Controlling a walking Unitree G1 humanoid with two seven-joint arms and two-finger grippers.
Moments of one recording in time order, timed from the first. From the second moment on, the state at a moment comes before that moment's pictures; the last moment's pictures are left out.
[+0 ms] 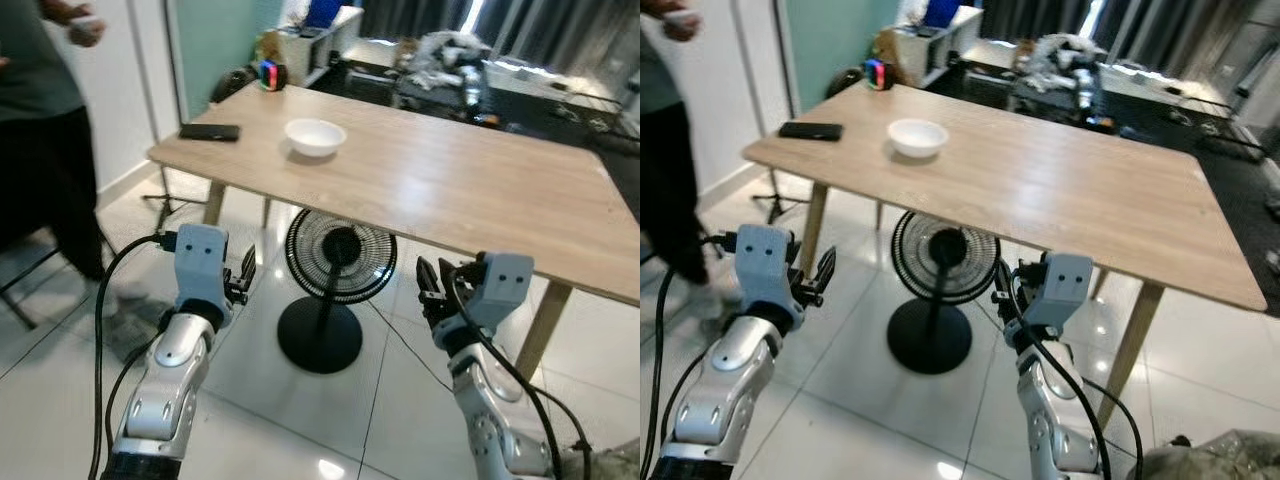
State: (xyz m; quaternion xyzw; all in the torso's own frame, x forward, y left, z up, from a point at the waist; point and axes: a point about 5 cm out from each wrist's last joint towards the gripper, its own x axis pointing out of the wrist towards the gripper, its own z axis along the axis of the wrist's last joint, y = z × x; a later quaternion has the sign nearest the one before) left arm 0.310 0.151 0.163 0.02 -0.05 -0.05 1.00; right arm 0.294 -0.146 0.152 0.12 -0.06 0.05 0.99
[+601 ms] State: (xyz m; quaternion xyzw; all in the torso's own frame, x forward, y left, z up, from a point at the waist) left arm 0.311 0.159 0.166 0.02 -0.05 -0.03 1.00; right arm 0.297 -0.130 0.162 0.12 -0.08 0.09 0.99
